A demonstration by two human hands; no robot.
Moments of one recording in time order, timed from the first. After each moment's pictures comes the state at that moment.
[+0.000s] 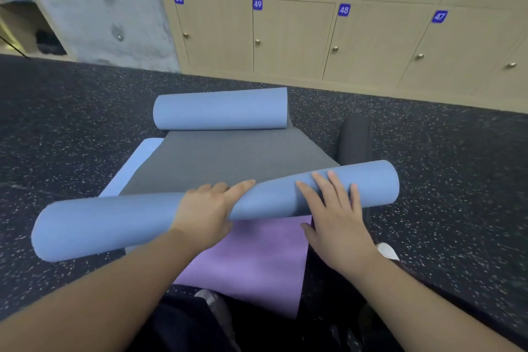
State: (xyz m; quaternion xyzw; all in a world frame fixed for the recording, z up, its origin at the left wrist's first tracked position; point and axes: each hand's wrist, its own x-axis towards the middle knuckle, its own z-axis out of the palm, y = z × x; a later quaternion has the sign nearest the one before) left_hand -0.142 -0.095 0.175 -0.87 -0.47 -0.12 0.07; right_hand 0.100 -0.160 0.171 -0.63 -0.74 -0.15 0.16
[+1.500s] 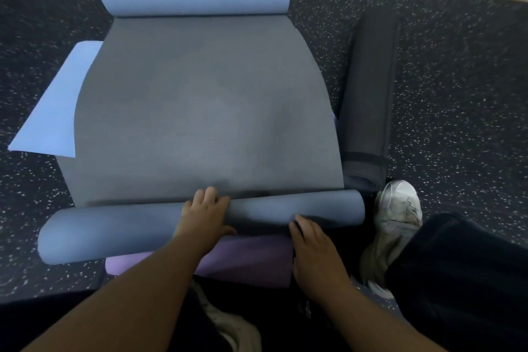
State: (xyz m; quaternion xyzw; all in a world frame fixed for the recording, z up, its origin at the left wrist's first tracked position) left_hand -0.119 -0.101 -0.036 -0.80 -0.55 0.17 -0.13; right_hand 0.093 -0.210 -0.068 -0.68 -0.72 0.13 -0.01
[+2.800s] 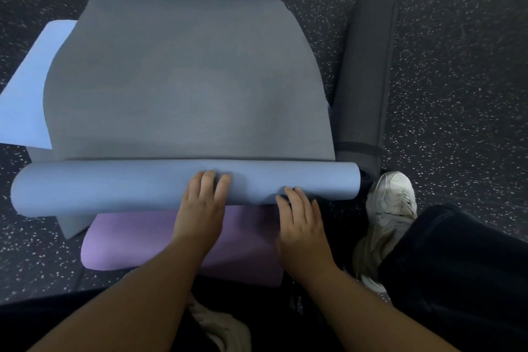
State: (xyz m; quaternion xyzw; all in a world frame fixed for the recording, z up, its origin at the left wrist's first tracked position) left_hand -0.104 -0.105 -0.079 -0.84 -0.53 -0.12 -0.02; right_hand 0.076 -0.181 -0.051 -0.71 -0.70 0.08 0.04
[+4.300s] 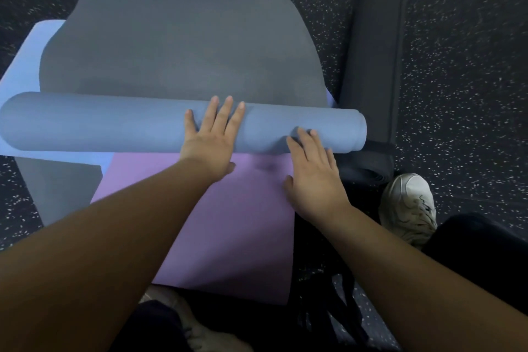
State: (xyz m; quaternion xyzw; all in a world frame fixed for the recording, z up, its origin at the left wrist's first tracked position) left_hand -0.065 0.016 -0.037 -0.84 -0.53 0.15 -0.02; right_hand 0.107 -0.080 -0.007 -0.72 -0.66 0.21 0.03
